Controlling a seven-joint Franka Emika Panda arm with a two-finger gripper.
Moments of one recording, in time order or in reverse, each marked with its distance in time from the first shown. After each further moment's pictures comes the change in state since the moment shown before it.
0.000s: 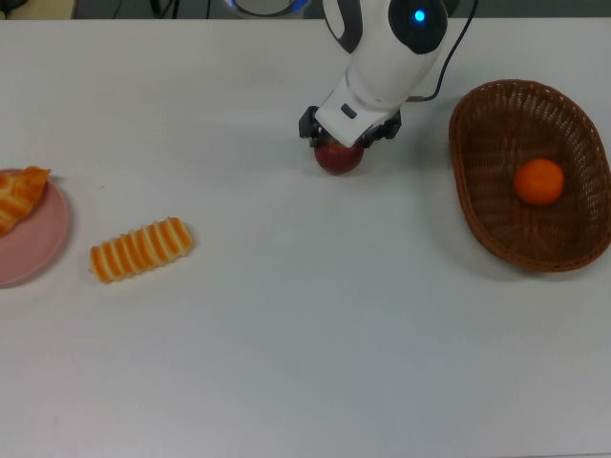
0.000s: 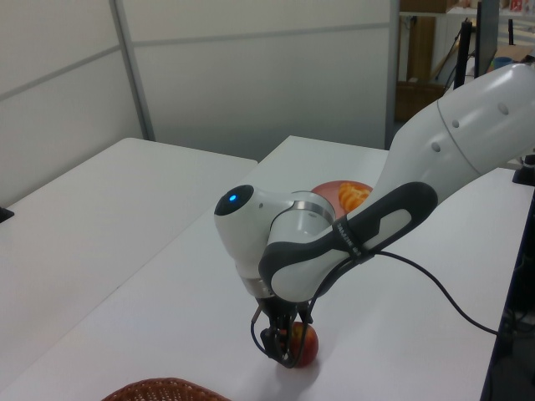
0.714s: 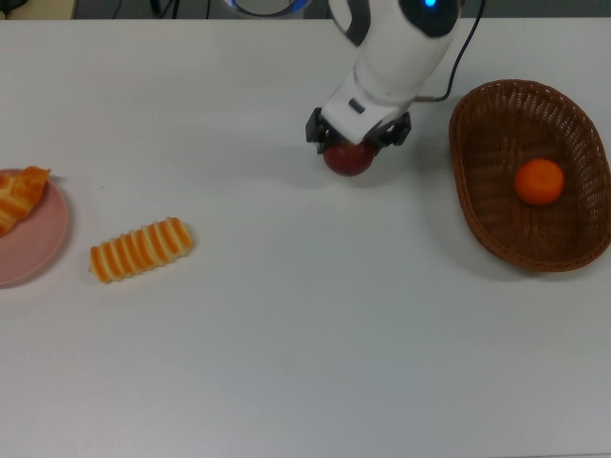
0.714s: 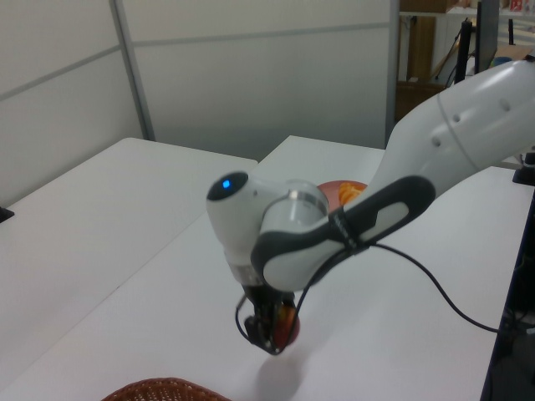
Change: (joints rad) arm 0.003 -0.007 0.006 0.074 -0.014 0.002 0.036
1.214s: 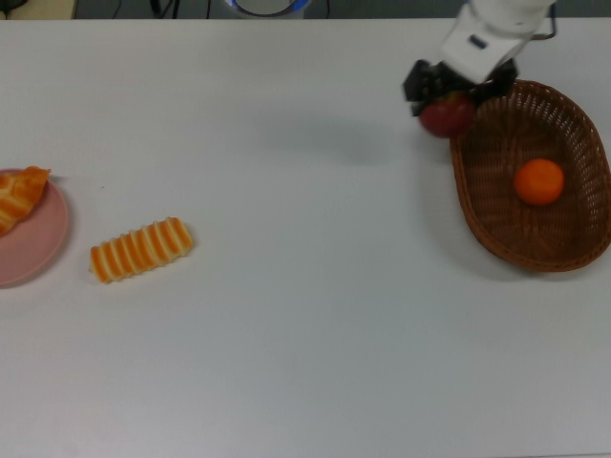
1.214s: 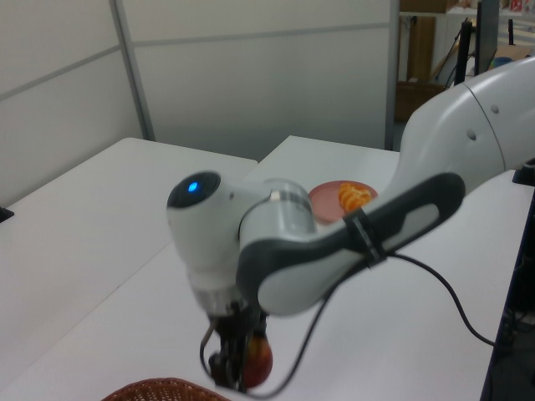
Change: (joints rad) arm 0.020 -0.014 0.236 0.126 -0.001 -0.098 0.155
